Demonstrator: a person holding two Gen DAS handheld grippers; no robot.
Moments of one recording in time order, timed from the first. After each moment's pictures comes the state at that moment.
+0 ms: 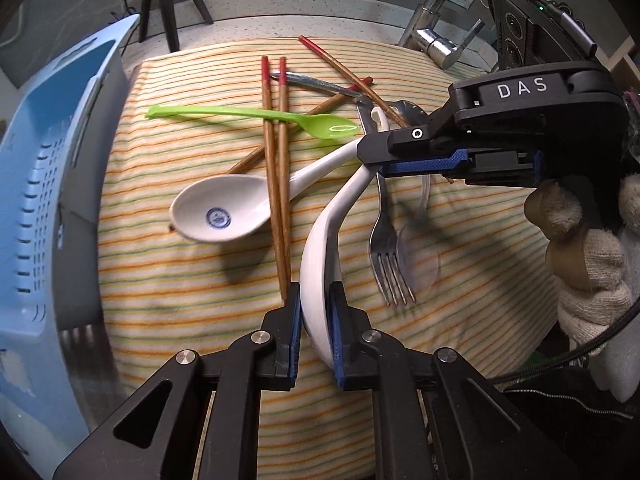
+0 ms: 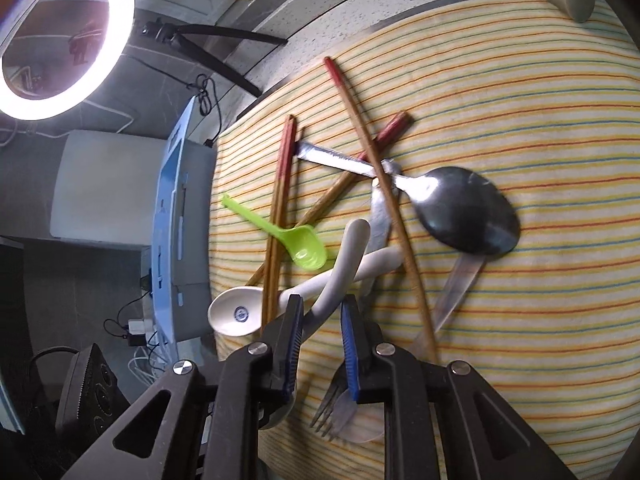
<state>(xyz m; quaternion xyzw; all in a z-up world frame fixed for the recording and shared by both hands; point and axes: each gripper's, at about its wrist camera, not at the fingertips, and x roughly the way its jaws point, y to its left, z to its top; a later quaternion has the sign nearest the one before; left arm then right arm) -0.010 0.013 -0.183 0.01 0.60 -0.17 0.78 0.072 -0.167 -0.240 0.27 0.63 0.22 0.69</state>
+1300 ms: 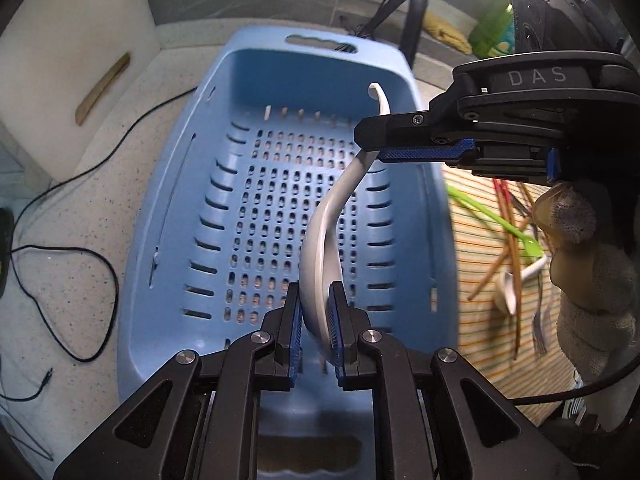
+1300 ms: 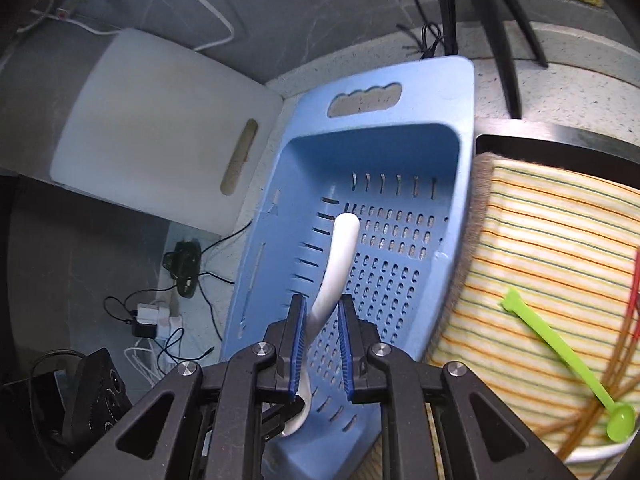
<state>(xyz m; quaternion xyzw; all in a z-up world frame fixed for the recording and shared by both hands) 0.043 0.215 -0.177 -0.08 0.57 -0.05 0.81 0.159 0.093 -0.204 0.16 0.61 0.32 0.70</state>
